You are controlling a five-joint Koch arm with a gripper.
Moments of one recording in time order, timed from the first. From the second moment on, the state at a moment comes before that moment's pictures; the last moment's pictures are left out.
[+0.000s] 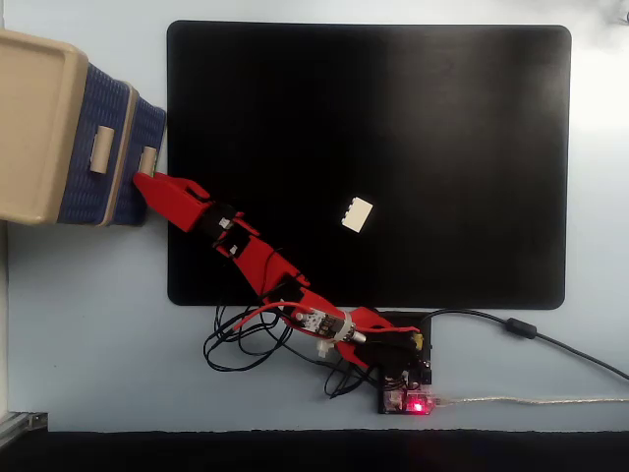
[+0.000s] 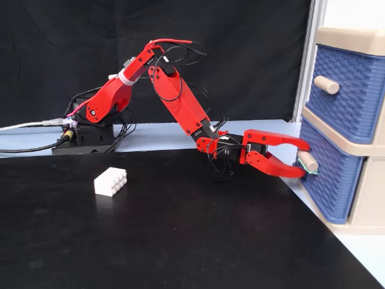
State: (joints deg) arm 30.8 45.9 87.5 -45.5 167.3
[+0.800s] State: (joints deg) arm 40.0 75.1 130.0 -37.4 168.9
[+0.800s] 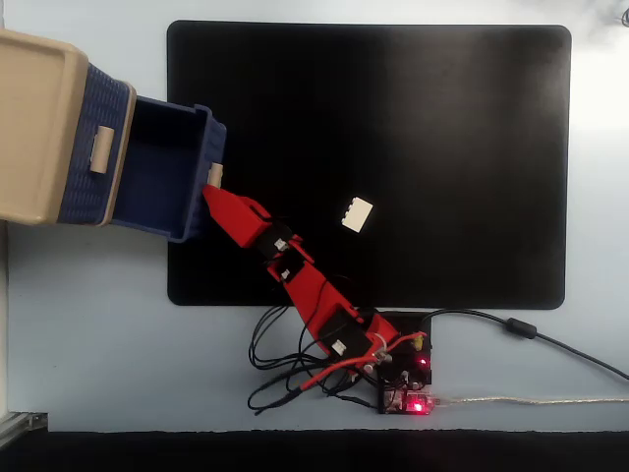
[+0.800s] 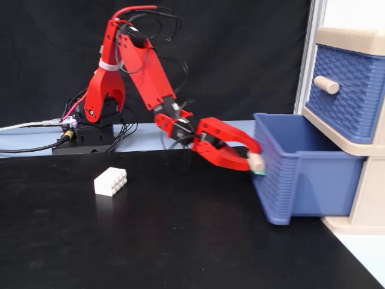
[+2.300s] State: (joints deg) arm 74.4 93.6 99.5 71.2 118.9
